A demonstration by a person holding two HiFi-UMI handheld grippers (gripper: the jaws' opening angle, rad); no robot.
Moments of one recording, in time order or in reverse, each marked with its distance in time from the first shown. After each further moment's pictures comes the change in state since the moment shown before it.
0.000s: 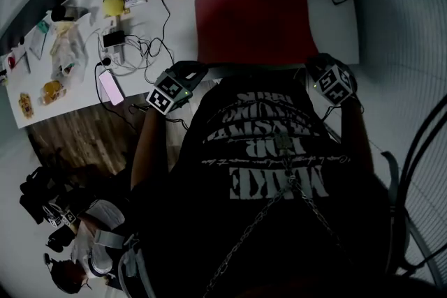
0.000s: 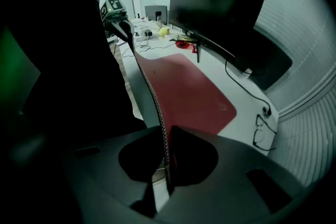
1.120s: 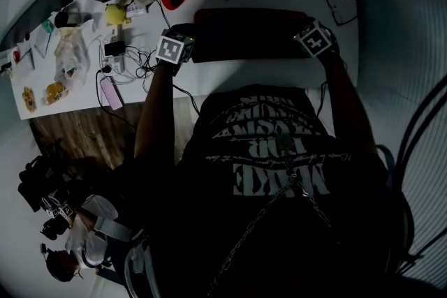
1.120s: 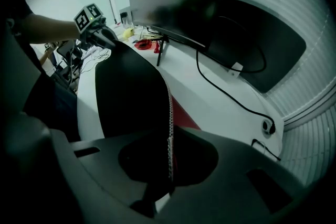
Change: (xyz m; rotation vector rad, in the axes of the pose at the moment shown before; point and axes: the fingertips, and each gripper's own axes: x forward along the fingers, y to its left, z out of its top) left arm 0.064 0.197 0.040 -0.234 0.128 0.368; right arm 0.110 -0.168 0.068 0.158 -0.019 0.004
